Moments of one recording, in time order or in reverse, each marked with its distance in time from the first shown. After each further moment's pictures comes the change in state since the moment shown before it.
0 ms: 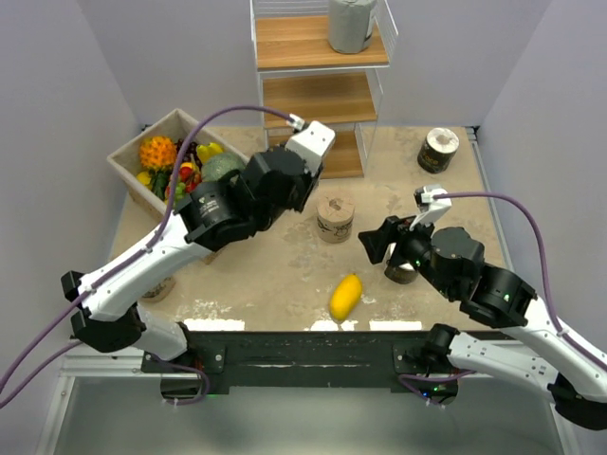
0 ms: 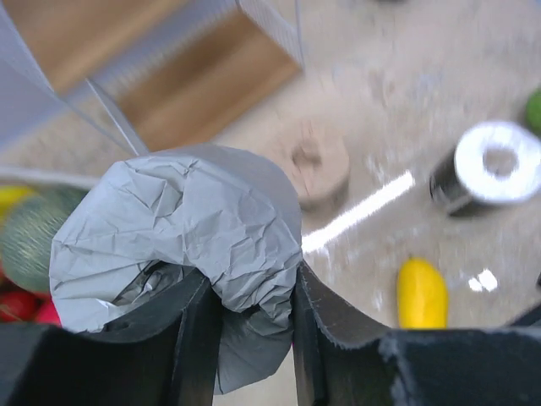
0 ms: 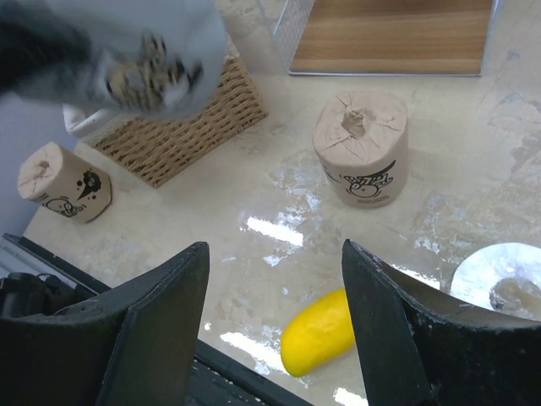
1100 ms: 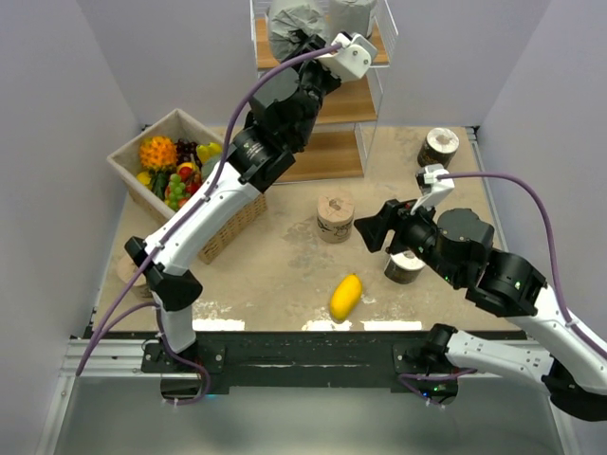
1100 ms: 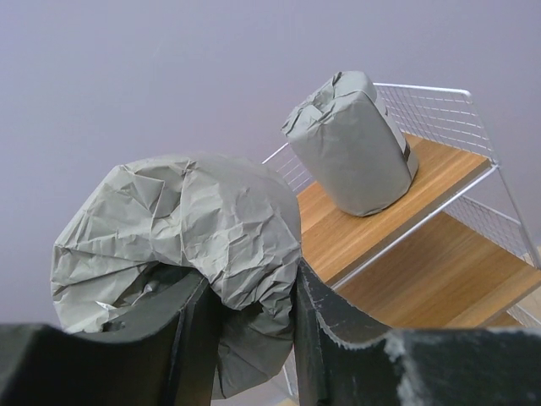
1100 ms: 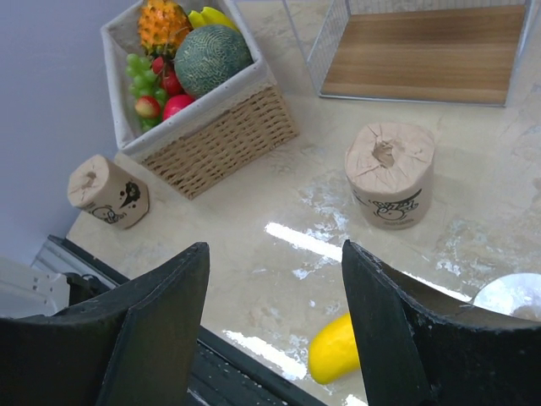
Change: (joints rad) left arm 0.212 0.421 0.517 0.740 0.001 0.926; right arm 0.000 0.103 0.208 -0.067 -0.045 0.000
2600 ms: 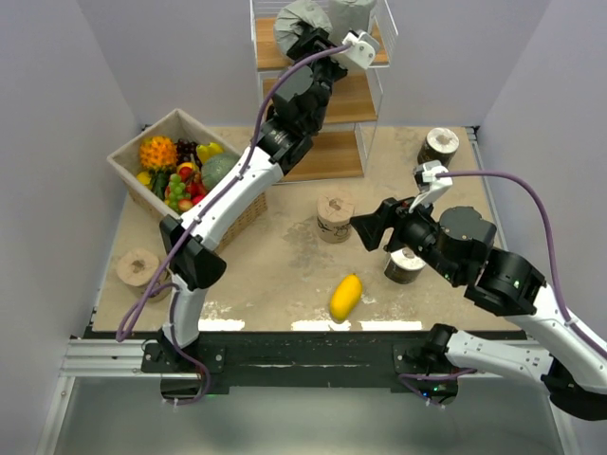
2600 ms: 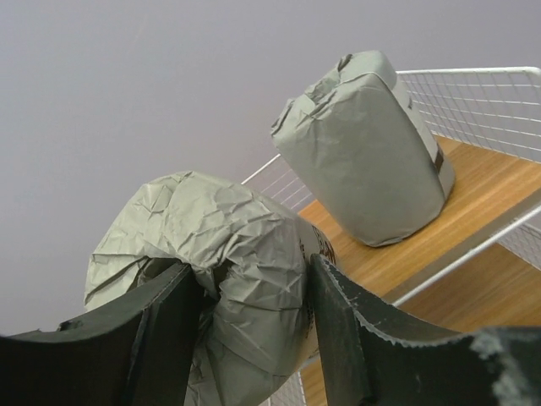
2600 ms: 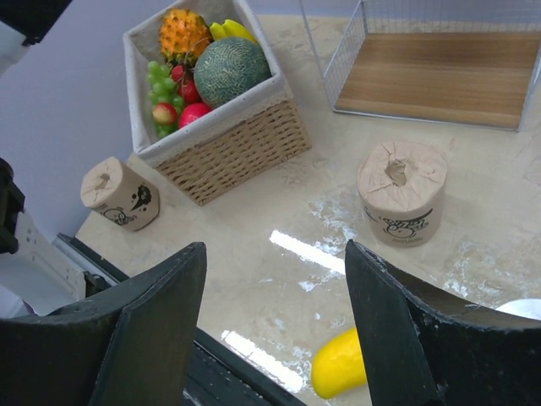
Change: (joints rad) left arm 0.100 0.211 0.064 0.210 0.055 0.044; right arm 0.000 0.014 0.013 0.051 -0.034 -0.041
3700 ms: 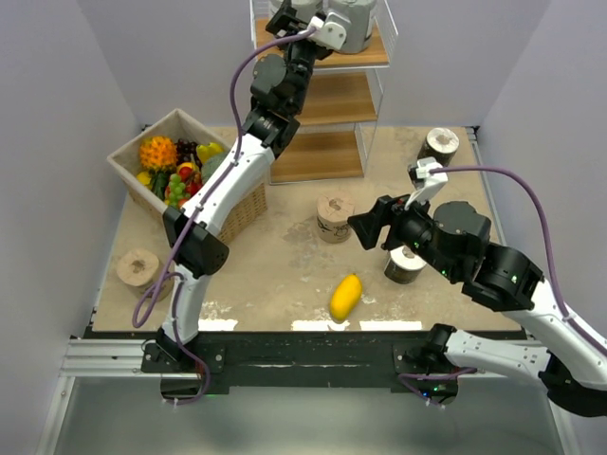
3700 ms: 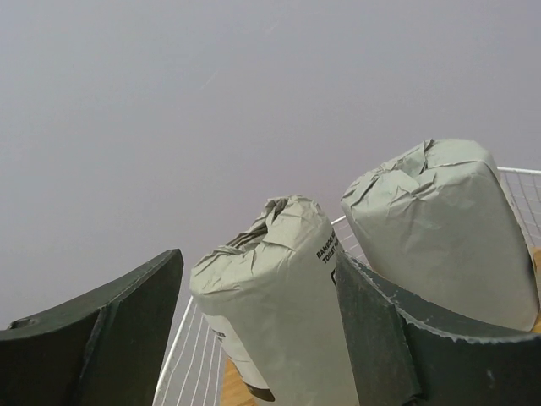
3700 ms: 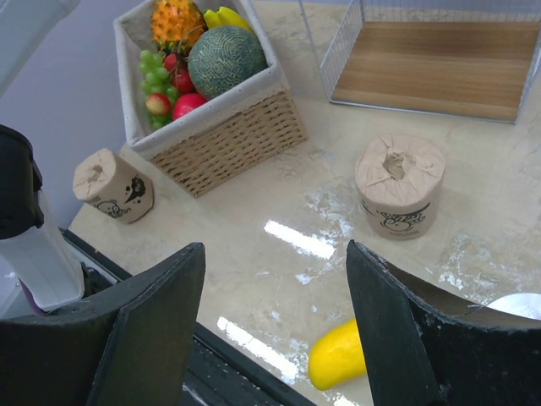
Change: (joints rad) left arm 0.128 0.107 0.100 0.232 0.173 -0.104; right arm 0.000 0.043 0.046 -0.047 -0.003 0.000
